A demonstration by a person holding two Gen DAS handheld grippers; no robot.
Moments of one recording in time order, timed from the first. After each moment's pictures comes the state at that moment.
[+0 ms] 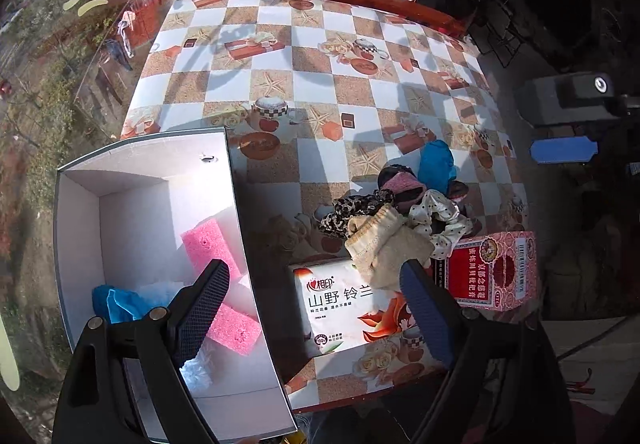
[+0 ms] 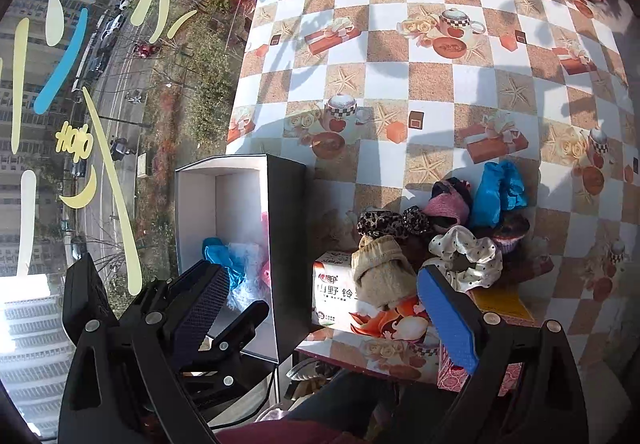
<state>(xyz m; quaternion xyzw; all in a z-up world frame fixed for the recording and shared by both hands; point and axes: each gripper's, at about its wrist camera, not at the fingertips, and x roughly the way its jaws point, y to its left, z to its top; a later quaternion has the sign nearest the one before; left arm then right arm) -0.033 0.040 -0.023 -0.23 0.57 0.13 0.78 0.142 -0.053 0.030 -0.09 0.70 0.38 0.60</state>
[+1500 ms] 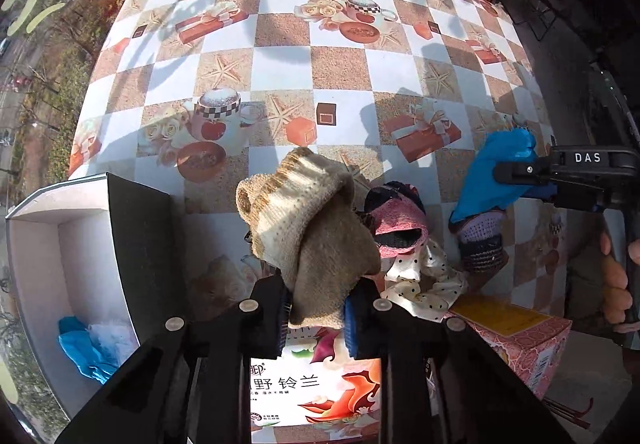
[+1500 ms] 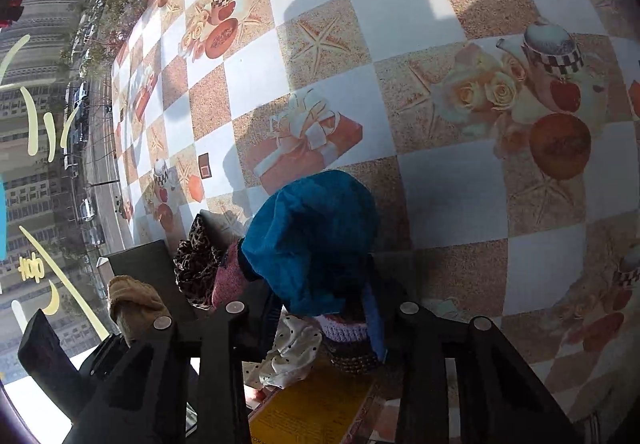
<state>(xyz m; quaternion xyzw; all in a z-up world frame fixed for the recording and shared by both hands) 0.074 0.016 -0.078 -0.21 0.62 0.17 0.74 0.297 -0.159 -0.140 0.02 0.76 0.30 0.57</state>
